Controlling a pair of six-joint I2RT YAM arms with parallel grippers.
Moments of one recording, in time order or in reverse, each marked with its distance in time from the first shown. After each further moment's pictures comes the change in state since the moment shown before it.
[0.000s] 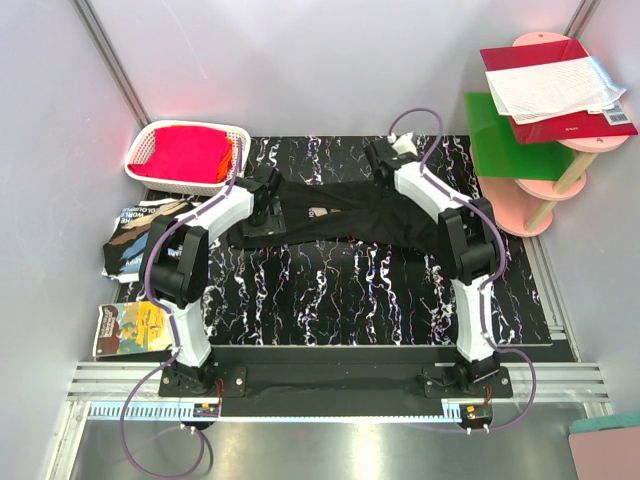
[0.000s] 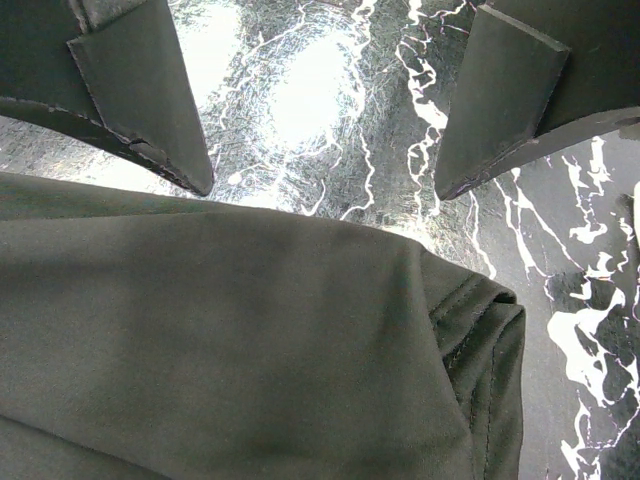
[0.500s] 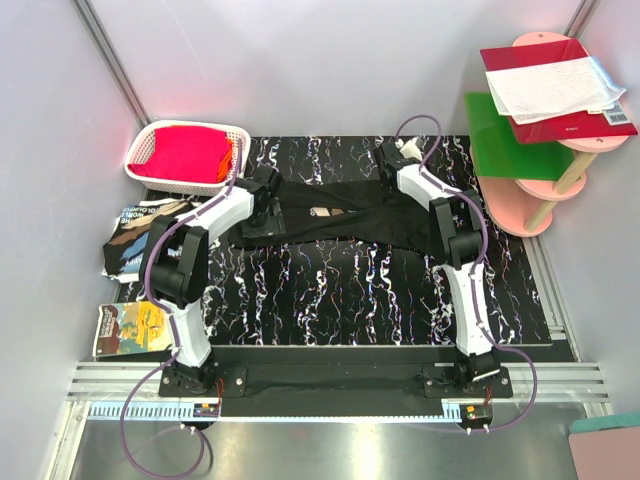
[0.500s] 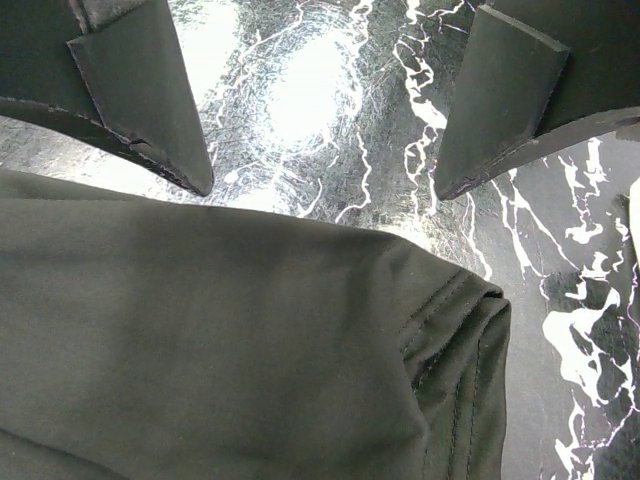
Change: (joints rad) left arm 0.000 0.000 -0.004 0.001 -0.007 0.001; right arm -0.105 0.212 0.109 0.127 0.126 -0.127
